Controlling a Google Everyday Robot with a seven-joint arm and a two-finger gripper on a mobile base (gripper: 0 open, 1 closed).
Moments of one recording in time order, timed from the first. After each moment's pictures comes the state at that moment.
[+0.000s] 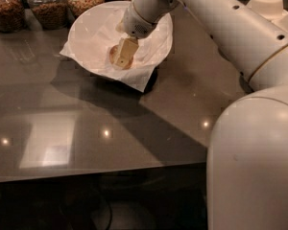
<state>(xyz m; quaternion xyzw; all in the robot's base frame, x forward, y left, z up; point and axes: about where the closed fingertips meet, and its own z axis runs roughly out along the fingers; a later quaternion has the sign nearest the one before) 0.704 0.056 0.896 -0.69 0.65 0.11 0.30</state>
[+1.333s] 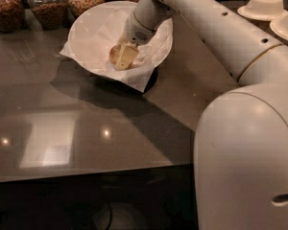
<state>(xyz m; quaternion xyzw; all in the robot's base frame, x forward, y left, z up) 0.718 0.051 0.865 -0.68 0.67 0.12 0.28</state>
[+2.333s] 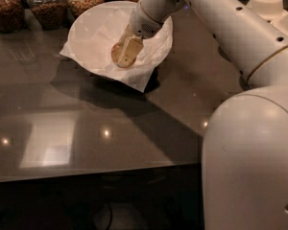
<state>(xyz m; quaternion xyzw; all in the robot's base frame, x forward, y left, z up) 0.706 0.042 0.893 -0.68 0.66 0.14 0.29</state>
